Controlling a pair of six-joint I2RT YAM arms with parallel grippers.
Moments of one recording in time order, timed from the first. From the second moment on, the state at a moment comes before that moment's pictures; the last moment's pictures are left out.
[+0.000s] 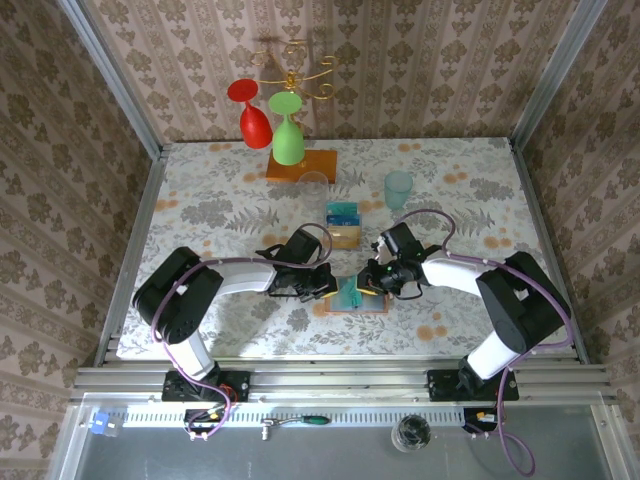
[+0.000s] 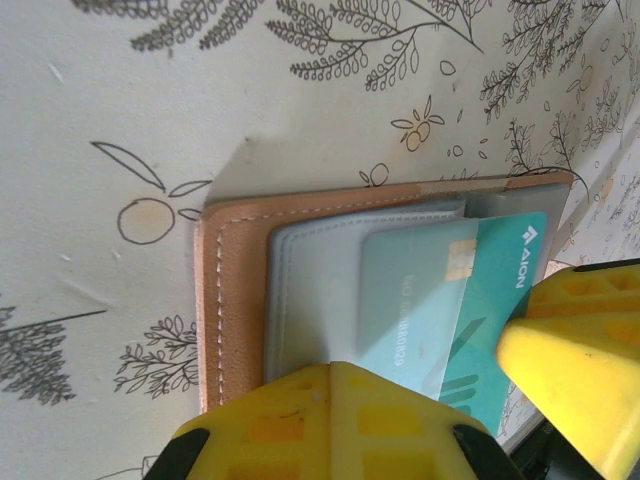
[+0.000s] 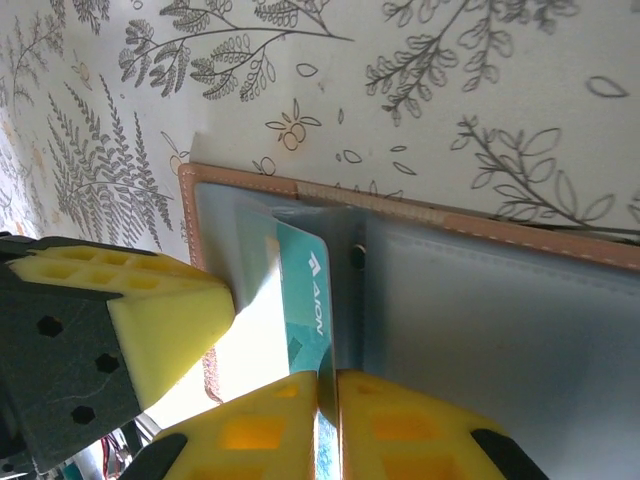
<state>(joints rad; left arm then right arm) -0.79 1.71 0.81 -0.10 0.46 -0.98 0.48 1.59 0.73 -0.22 -0.53 0.73</state>
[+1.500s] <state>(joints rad) -0.79 1.71 0.80 -0.08 0.47 -0.97 0.50 1.51 0.80 -0.47 -0.40 0.63</state>
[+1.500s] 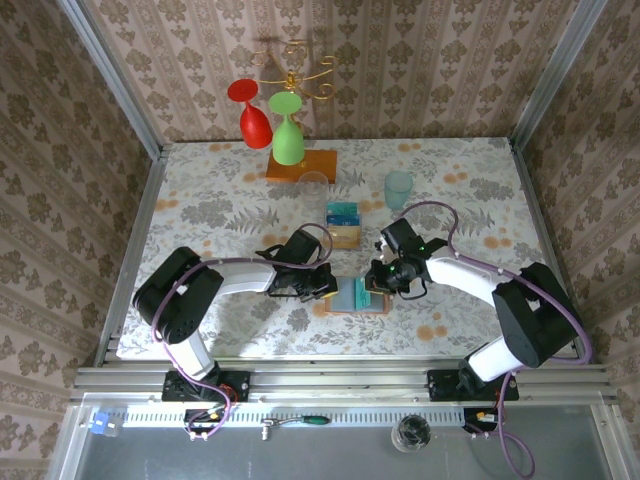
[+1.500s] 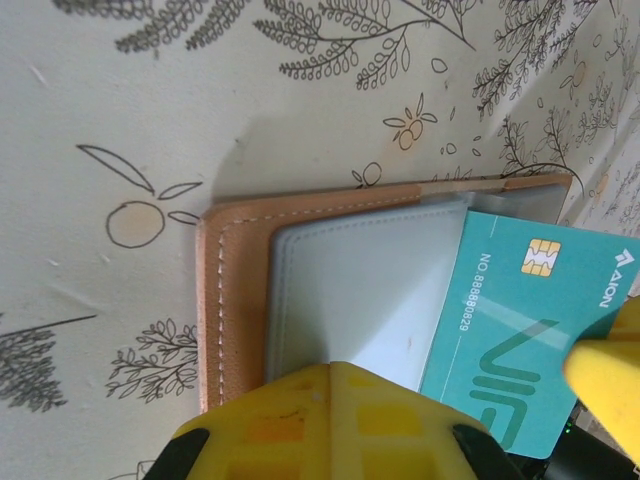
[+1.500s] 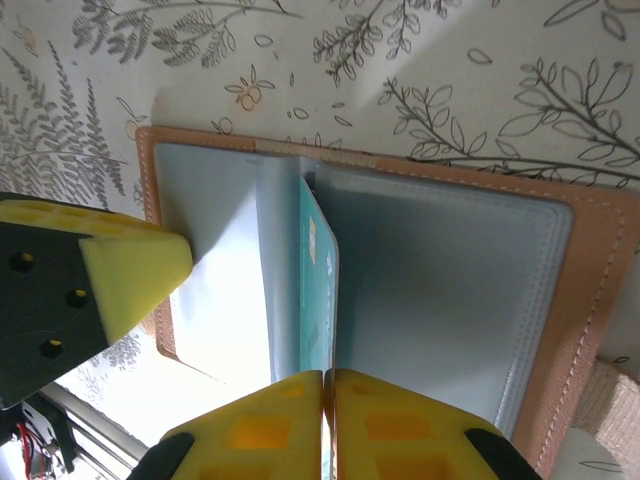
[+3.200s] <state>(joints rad) -0.71 1.61 0.68 -0.02 0.51 -0.94 0.52 1.61 1.23 -0.80 -0.24 0.10</state>
